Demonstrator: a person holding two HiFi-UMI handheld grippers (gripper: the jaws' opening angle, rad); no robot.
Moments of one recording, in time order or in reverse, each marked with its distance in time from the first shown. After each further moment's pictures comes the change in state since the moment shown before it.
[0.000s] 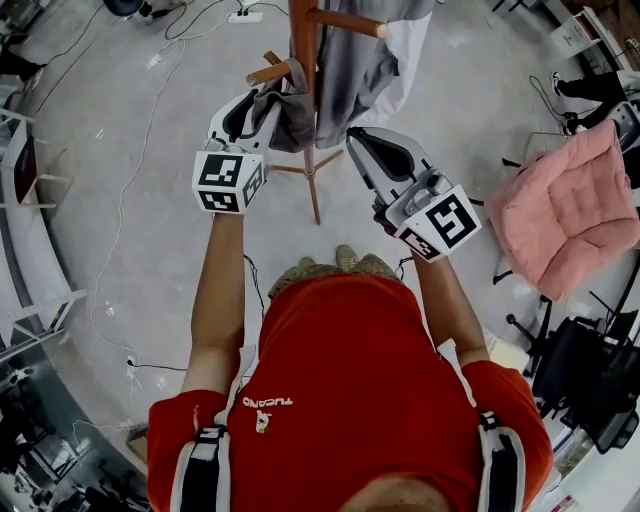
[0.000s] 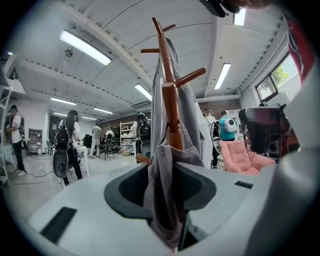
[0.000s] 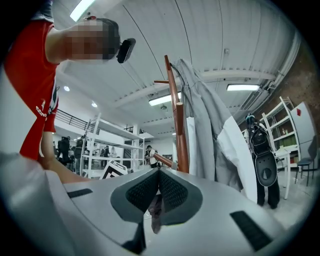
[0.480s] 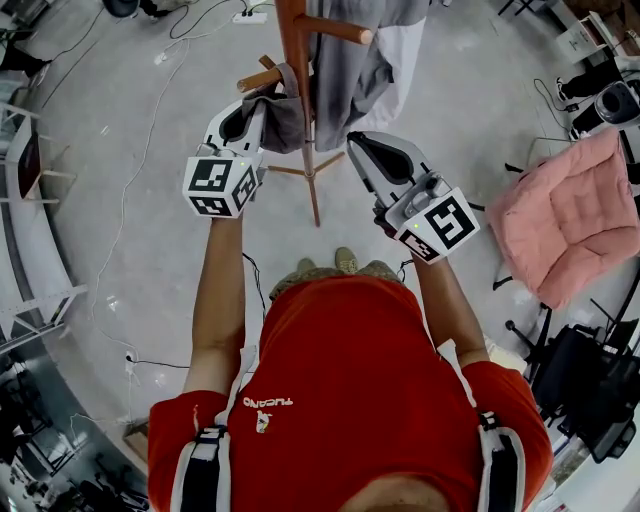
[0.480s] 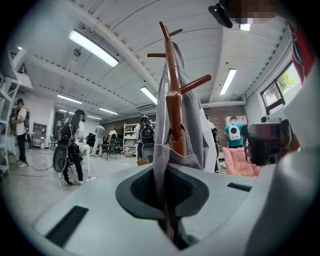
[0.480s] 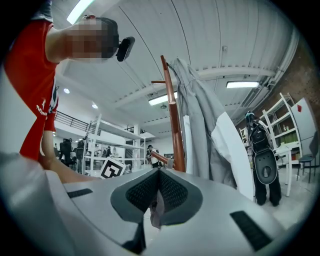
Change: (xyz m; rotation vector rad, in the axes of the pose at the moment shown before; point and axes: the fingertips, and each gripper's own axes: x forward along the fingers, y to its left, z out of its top) left arm -0.001 0.004 0.012 -0.065 -0.037 0.031; right arm -0.007 -0.013 -0.004 0.023 0.007 0.017
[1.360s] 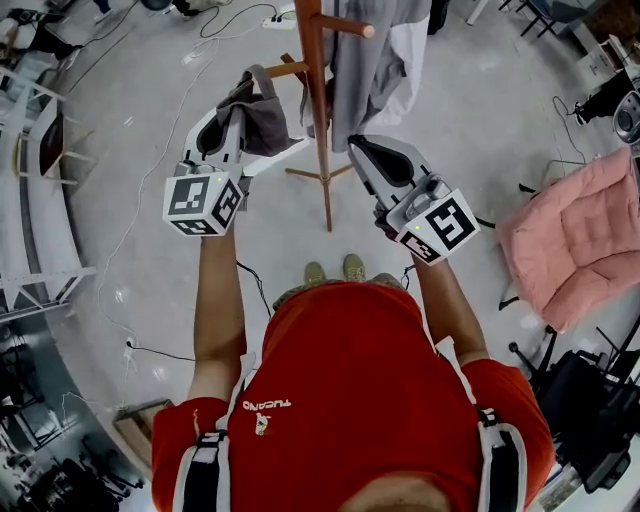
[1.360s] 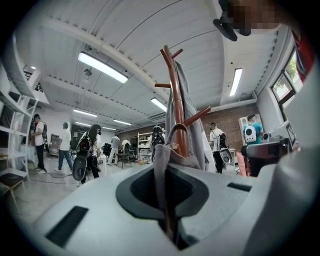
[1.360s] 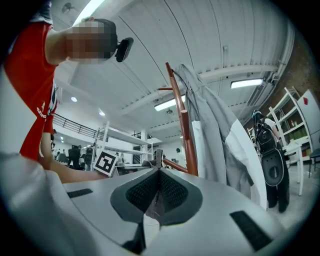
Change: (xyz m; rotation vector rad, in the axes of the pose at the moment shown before) left arm -0.085 0.011 0.049 0.016 -0.093 0.180; right arm -0.009 0.031 0.008 0.016 -0.058 0.094
